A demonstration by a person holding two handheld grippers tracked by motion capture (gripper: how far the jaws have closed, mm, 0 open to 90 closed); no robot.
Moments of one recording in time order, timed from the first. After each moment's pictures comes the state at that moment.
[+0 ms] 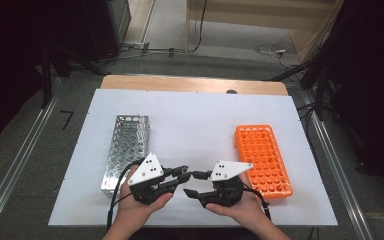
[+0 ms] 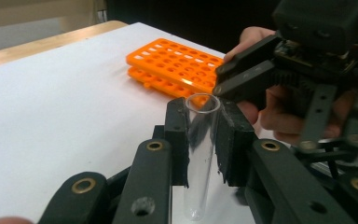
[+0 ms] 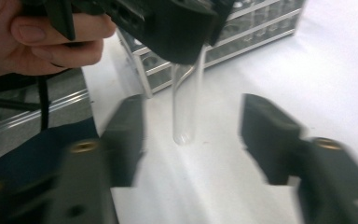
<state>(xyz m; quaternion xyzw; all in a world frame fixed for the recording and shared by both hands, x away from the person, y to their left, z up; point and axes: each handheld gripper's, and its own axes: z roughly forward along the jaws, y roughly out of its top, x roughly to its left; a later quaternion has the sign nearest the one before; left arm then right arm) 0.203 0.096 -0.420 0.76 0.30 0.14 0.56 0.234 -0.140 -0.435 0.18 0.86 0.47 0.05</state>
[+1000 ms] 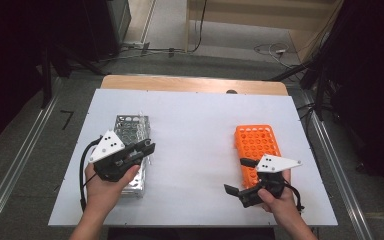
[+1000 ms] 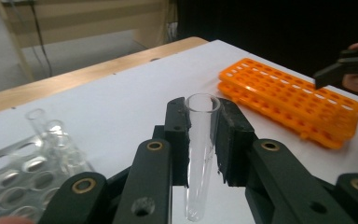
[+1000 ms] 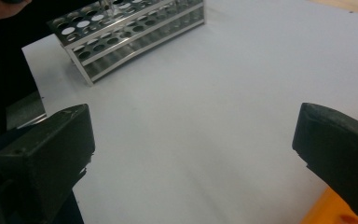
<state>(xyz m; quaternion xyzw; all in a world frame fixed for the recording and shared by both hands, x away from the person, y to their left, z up) 0.227 0.171 -0.393 0.72 0.37 0.23 0.54 0.249 -0.237 -0.430 0.27 0.83 0.48 0.08</state>
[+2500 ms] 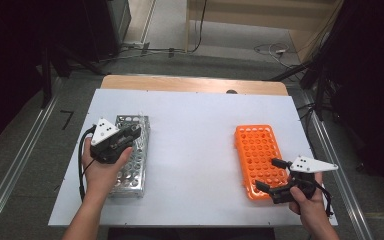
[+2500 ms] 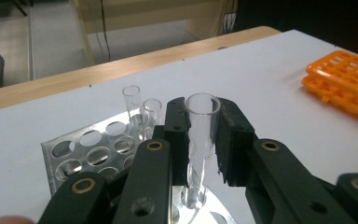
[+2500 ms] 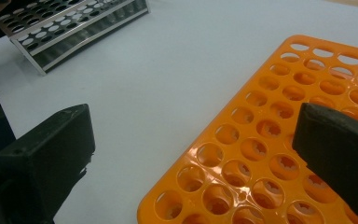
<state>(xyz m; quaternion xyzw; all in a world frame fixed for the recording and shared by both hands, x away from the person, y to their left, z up) 0.268 0.191 -0.422 0.70 0.44 0.29 0.48 0.255 -0.310 -0.439 0.32 0.81 0.47 0.11</state>
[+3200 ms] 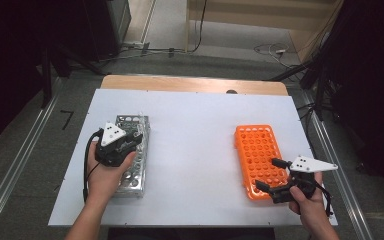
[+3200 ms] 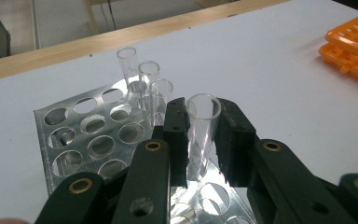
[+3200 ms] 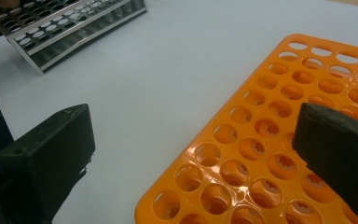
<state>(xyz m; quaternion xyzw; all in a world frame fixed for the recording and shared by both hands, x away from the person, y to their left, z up) 0.268 0.182 -0.431 0.72 0.47 0.28 0.44 0.256 -0.310 -0.440 0.32 0.81 0.47 0.11</state>
